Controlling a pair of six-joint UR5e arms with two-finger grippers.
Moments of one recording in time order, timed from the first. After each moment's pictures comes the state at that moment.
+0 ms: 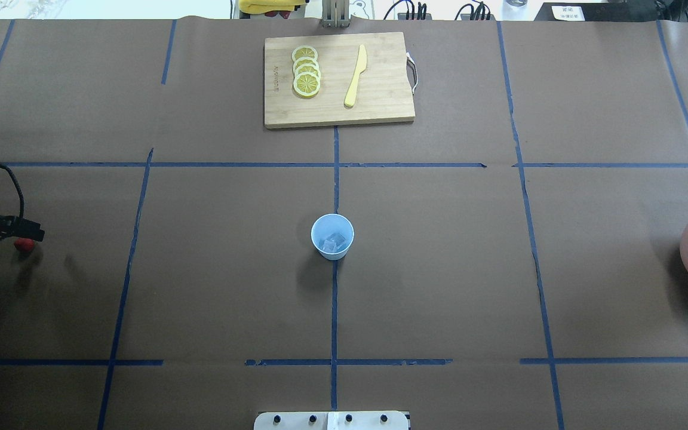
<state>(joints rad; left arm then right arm) -0.91 -1.46 -1.65 -2.27 -2.12 -0.80 1.65 -1.78 1.87 -1.76 2.30 -0.30</state>
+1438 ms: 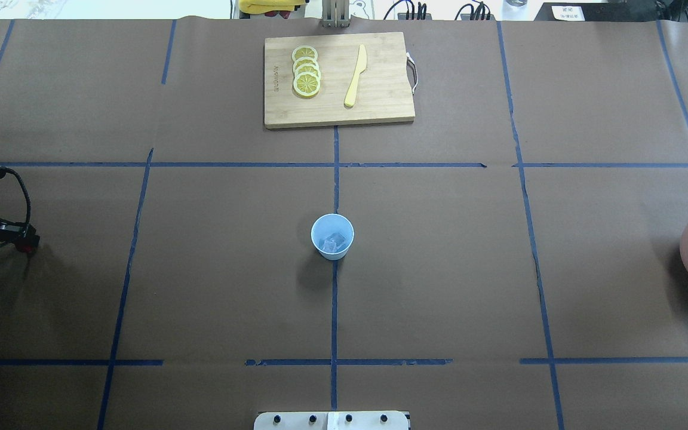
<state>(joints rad) -0.90 -1.48 -1.63 -2.26 -2.13 -0.80 1.65 -1.77 1.87 -1.76 2.30 -0.31</state>
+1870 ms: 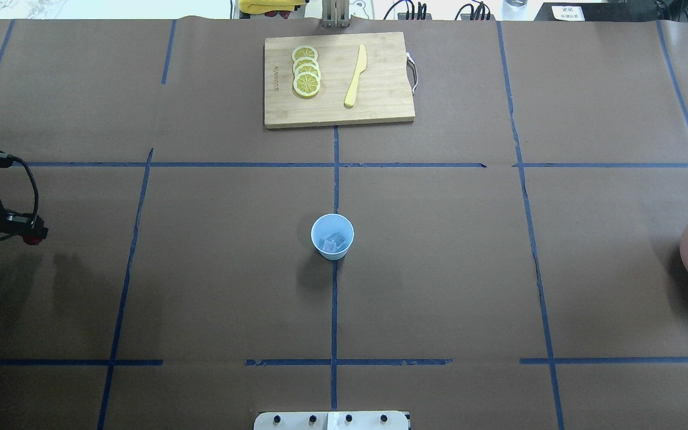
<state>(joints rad) -0.90 -1.51 -1.76 -2.09 -2.13 -0.80 1.65 -1.78 1.88 -1.76 2.30 -0.30</state>
